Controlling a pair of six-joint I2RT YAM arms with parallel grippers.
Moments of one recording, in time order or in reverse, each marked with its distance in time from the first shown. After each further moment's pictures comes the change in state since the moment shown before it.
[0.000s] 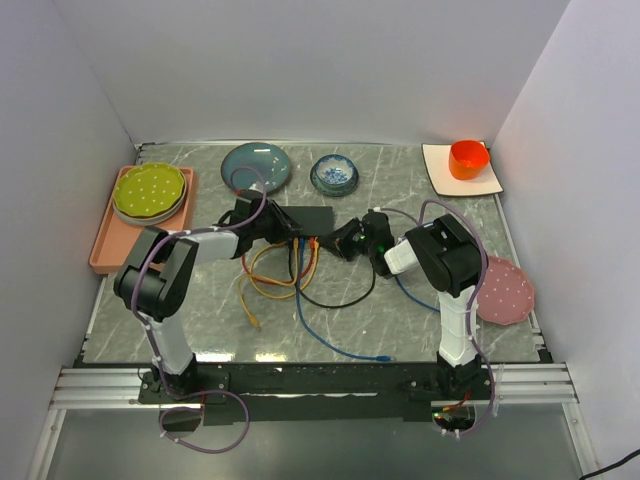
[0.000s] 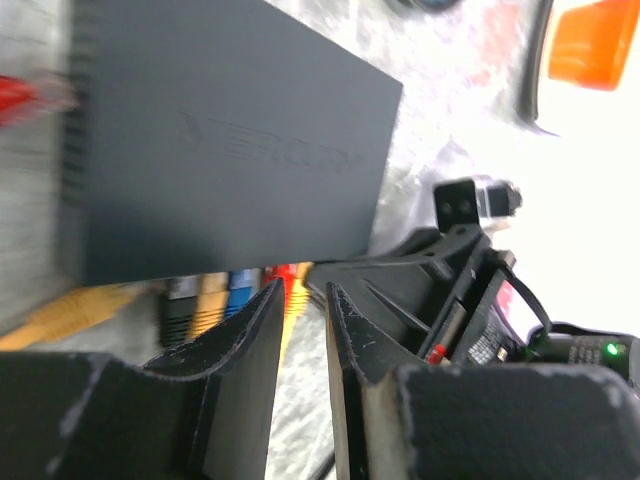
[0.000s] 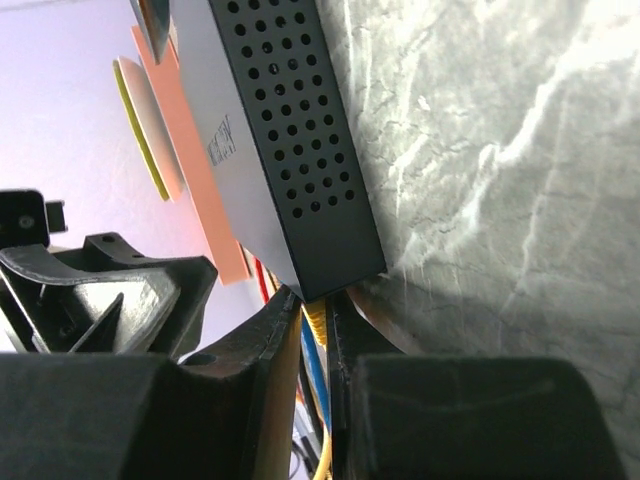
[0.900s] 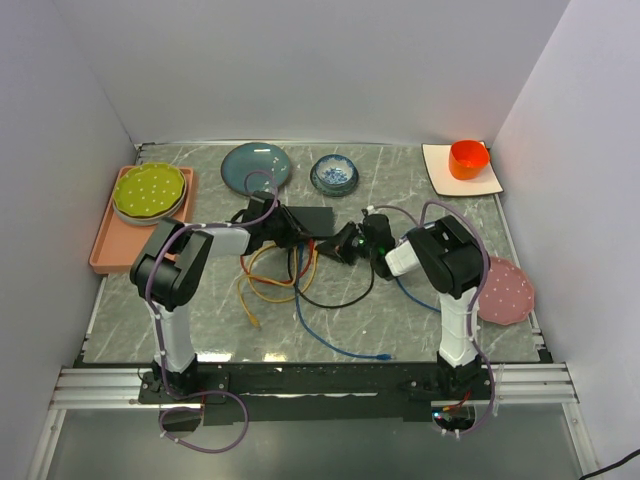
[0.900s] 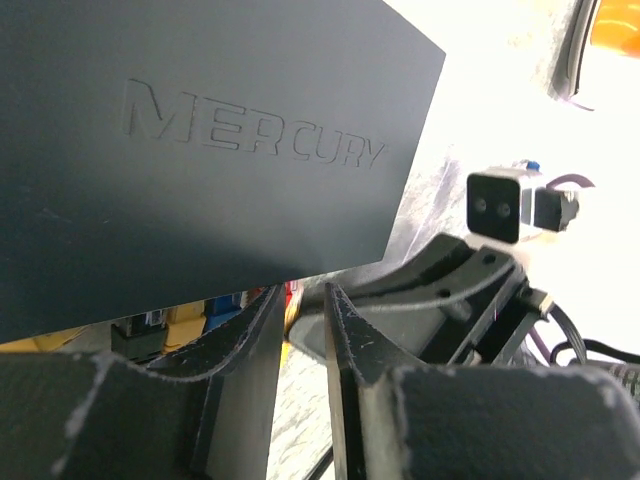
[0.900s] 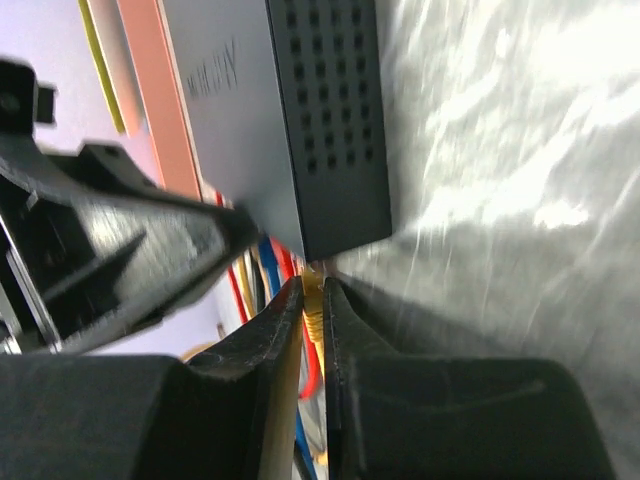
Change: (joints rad) left arm -0.041 0.123 0.082 -0.026 0.055 -0.050; right arm 0.005 -0.010 -0.017 -0.011 -0.093 -0.185
